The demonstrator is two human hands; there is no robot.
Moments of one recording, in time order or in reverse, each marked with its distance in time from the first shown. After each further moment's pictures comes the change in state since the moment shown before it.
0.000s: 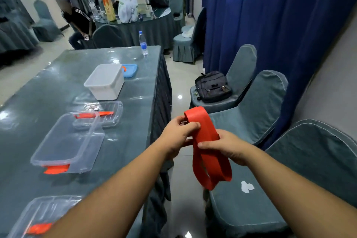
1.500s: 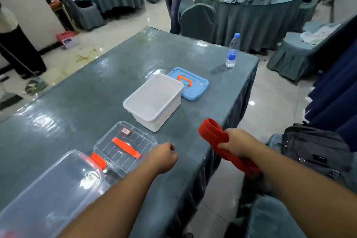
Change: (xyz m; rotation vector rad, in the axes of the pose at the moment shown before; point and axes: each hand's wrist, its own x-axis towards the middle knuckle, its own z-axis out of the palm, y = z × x) left_hand 0.395 0.031 -0.328 0.900 0.532 -0.544; right_hand 0.661 -0.177 -0.043 -1.206 -0.272 -0.110
